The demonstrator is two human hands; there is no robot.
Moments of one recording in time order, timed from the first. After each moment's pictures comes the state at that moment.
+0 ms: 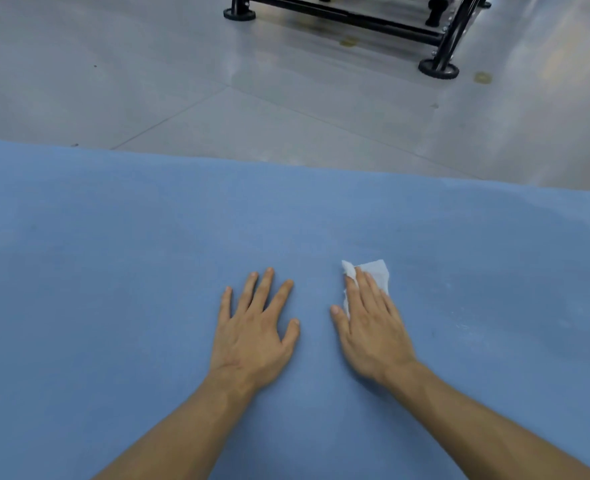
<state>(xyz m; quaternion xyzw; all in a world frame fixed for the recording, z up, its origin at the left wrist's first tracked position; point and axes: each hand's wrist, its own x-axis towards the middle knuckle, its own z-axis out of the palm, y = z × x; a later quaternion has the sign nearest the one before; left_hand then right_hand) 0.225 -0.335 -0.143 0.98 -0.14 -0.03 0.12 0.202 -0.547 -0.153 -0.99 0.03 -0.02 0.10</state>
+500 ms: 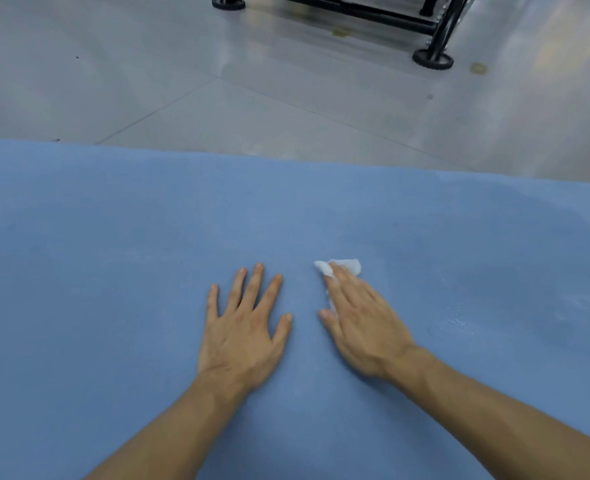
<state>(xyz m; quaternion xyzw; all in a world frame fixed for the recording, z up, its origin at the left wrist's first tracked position) 0.227 -0.335 -0.142 0.98 -0.14 -0.02 0.11 0.212 -0.558 -0.138 -0.99 -0.11 0.00 0.11</state>
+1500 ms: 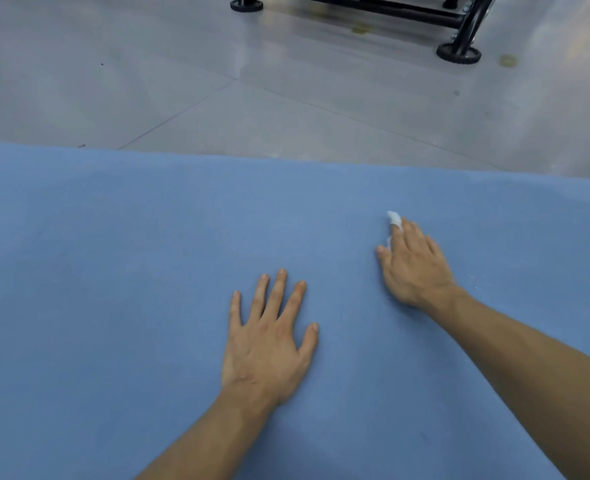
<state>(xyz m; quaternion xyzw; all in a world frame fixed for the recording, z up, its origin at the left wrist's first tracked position) 0.227 -0.337 -0.145 0.98 -0.14 -0.02 0.10 0.308 -0.614 -0.147 -1.00 0.07 -0.02 0.06</state>
